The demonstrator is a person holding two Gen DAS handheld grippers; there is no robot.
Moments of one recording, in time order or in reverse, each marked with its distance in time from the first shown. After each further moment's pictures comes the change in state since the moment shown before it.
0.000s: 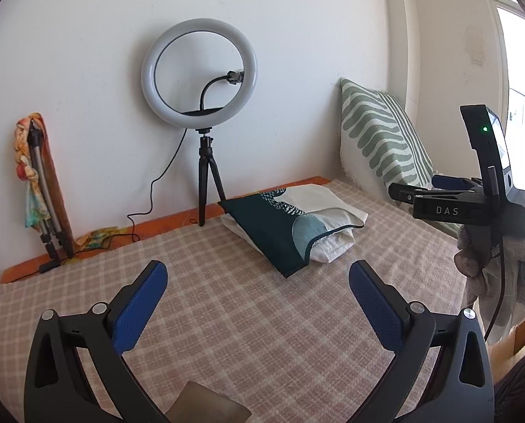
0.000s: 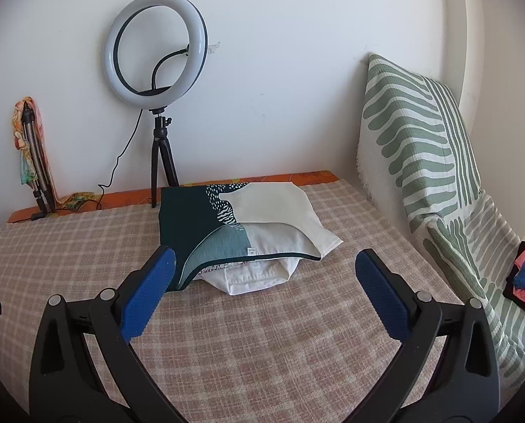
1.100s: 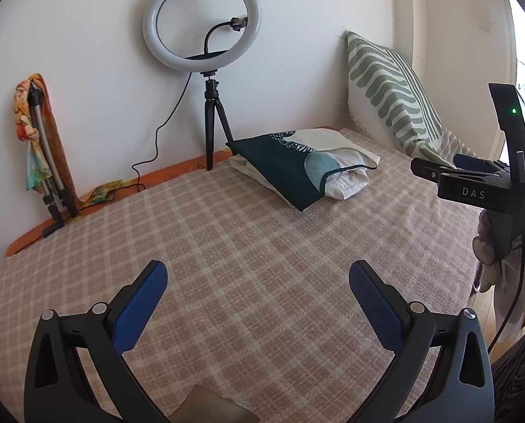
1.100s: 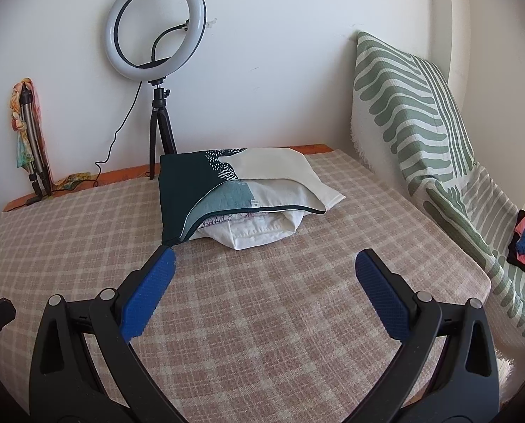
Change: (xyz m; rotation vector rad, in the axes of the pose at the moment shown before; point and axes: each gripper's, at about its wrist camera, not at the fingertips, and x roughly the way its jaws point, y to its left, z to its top) left arm 0.014 0.008 -0.049 0.032 0.166 0.030; right arm 0.001 0.011 -0.063 0.050 0.028 -0.025
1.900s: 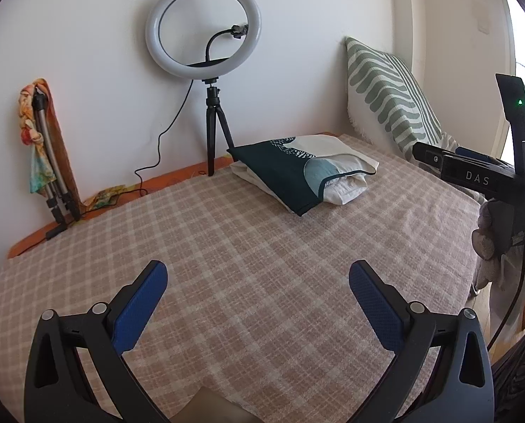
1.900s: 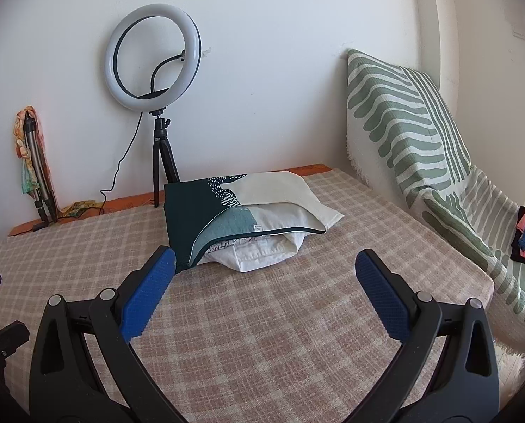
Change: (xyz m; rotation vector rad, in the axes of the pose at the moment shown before) left arm -0.008 0.000 0.001 -0.001 -0.024 0.002; right arm -0.020 -0.003 0.007 0.059 -0.099 0.009
